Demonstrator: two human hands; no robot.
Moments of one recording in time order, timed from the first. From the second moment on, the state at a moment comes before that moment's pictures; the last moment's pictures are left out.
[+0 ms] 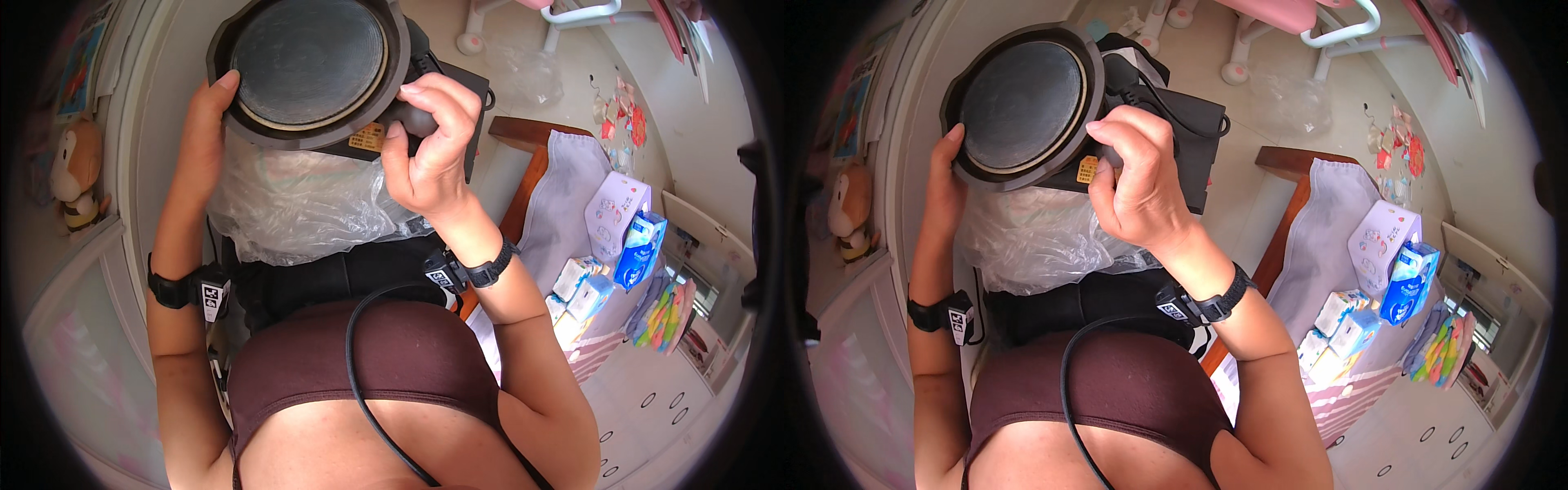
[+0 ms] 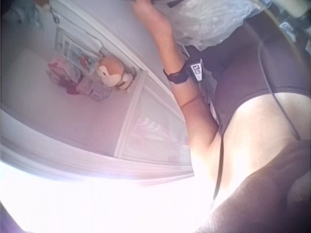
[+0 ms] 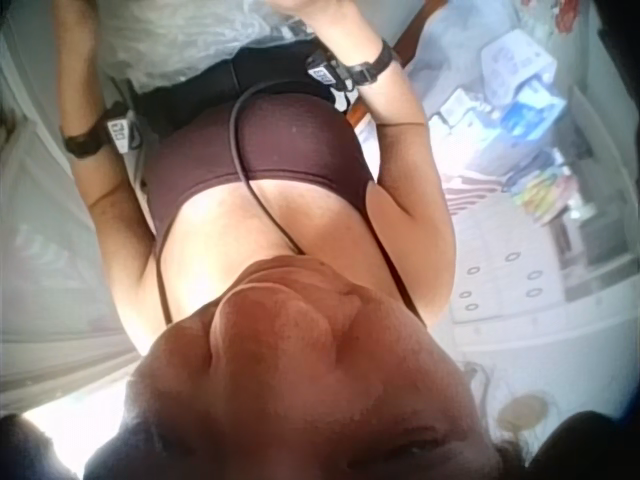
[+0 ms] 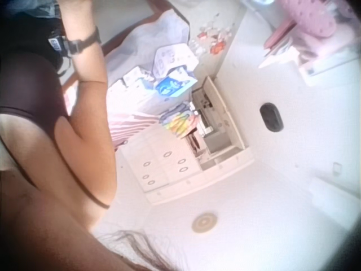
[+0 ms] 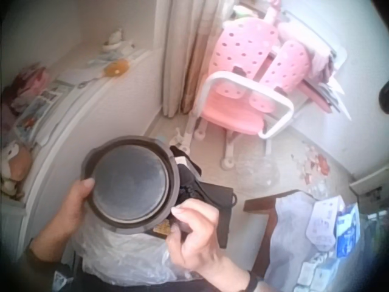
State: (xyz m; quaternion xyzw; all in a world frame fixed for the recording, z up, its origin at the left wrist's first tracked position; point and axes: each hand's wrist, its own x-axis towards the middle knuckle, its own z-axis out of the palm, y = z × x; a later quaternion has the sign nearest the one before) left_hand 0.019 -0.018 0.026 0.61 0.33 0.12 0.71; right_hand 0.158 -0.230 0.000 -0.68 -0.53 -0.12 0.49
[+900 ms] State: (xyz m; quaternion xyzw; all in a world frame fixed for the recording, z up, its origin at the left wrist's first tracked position) left_hand -0.012 0.035 -0.002 0.89 0.27 0.04 0.37; right_hand 0.252 -0.227 0.083 -0.71 -0.24 0.46 0.47
